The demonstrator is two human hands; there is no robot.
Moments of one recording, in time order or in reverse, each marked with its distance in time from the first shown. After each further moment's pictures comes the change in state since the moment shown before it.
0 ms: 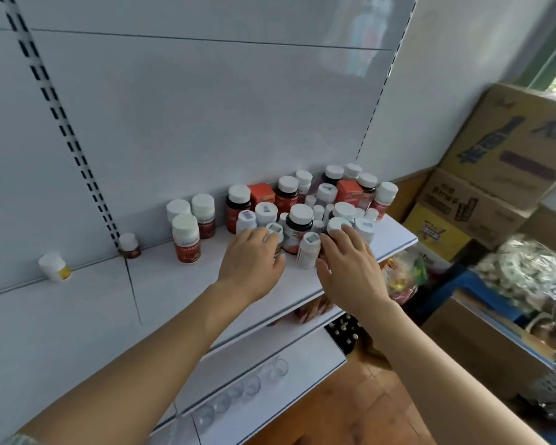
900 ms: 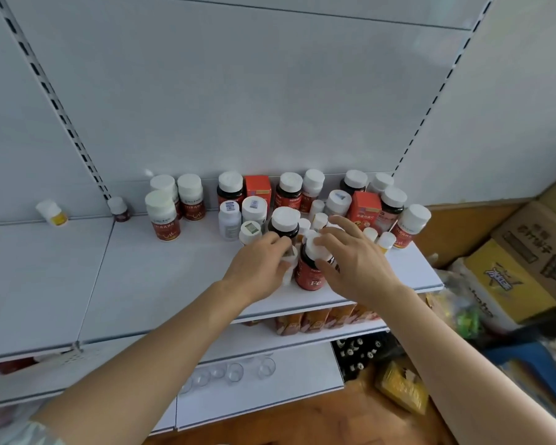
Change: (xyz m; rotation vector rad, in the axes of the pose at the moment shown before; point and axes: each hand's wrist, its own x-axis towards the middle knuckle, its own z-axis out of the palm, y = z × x) left_hand 0.065 0.073 0.067 -0.154 -0.023 -0.244; right_hand 0.093 0.138 0.039 0.278 -0.016 -0.577
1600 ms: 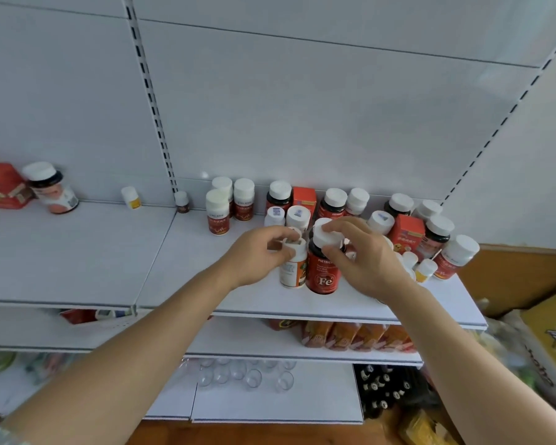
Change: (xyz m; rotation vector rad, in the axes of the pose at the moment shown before) left_hand -0.042 -0.022 -0.067 -0.617 0.065 -0.290; right_hand 0.035 -0.035 -0.015 0.480 0.132 -0.080
